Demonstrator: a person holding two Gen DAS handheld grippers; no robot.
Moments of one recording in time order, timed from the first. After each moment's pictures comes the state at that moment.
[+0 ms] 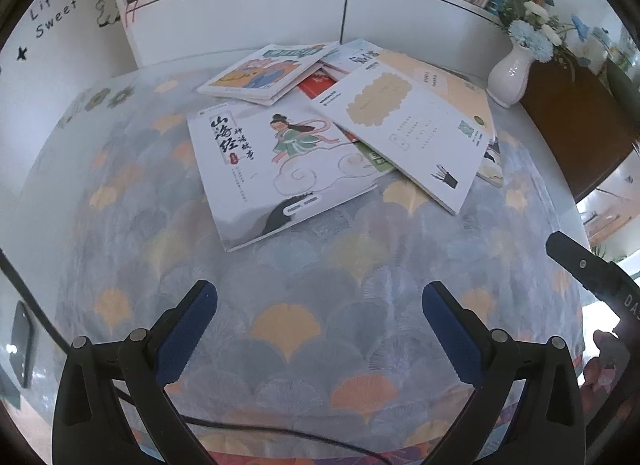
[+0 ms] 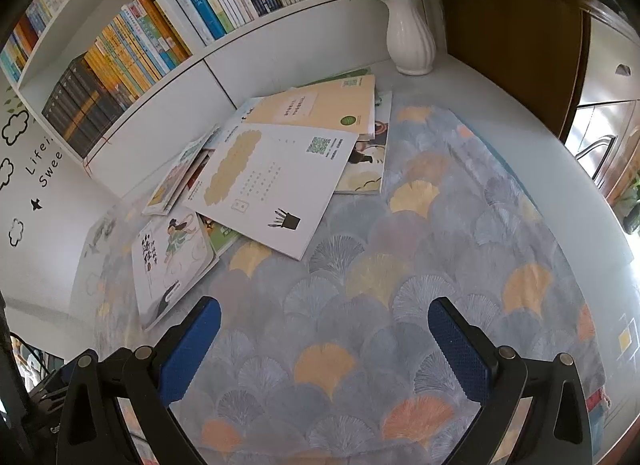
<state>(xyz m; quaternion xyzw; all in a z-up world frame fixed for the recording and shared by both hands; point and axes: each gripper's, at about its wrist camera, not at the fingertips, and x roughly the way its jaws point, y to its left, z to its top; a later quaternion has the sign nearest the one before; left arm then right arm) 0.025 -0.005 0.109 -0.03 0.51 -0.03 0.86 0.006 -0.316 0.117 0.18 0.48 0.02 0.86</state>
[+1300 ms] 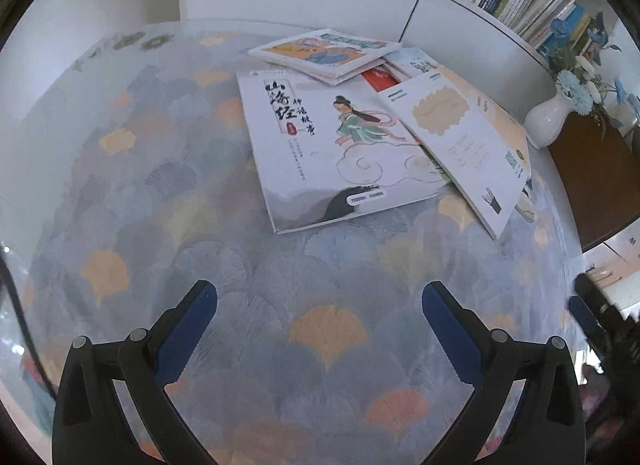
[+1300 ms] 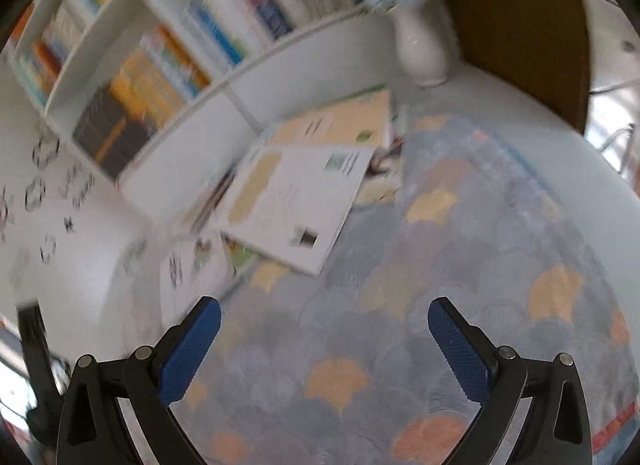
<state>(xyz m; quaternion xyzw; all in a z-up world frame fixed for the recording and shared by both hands) 0.031 0.054 0.065 -0.13 0.51 0.01 0.85 0.005 -0.312 0.093 0.21 0.43 0.10 0.87</state>
